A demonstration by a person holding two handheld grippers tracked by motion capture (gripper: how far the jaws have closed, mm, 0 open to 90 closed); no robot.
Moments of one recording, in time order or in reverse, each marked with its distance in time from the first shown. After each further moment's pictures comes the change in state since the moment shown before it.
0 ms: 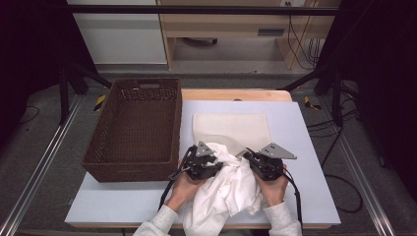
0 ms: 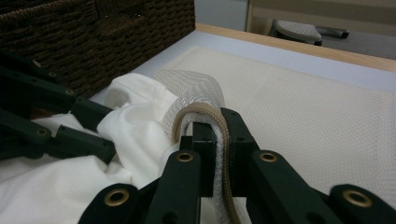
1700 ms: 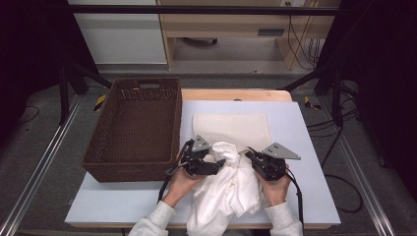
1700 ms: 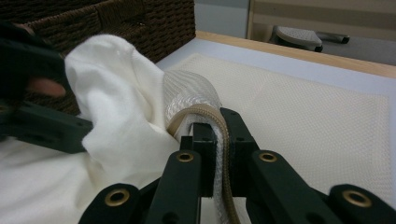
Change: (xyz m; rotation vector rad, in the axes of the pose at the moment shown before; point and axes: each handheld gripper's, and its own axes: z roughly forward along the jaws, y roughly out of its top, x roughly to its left) left arm 0.009 0.011 -0.007 -0.069 -0.083 -0.029; right arm -0.004 0.001 -0.005 -0.026 0.010 0.010
